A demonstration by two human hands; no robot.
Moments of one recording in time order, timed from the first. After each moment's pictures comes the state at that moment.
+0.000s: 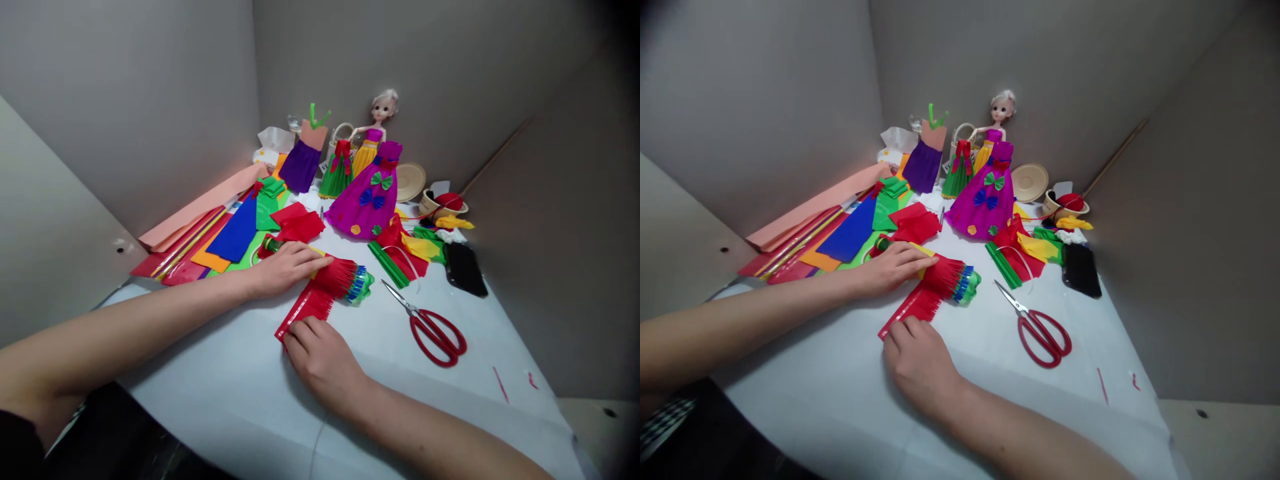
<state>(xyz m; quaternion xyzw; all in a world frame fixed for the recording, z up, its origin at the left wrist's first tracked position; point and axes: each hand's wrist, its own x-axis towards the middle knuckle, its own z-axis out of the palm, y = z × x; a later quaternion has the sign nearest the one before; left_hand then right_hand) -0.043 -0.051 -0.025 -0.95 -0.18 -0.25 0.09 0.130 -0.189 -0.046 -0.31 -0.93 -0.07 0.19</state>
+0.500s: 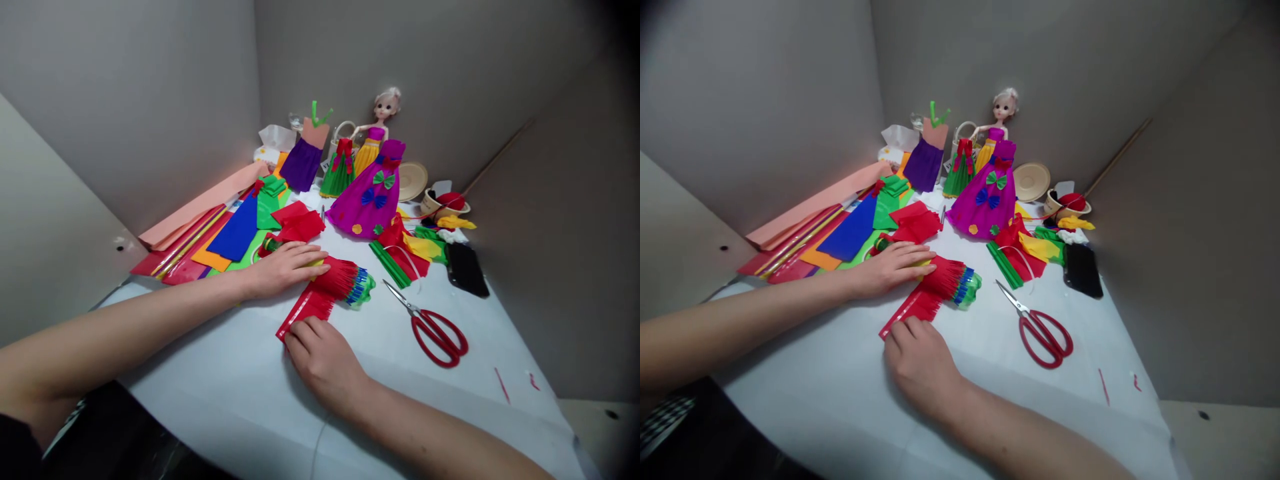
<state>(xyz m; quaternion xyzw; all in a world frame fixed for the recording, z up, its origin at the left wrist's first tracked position) -0.052 -0.050 -0.032 -0.96 -0.16 -0.23 0.06 0.131 -0.189 -0.047 -0.31 -0.93 -0.07 0.19</state>
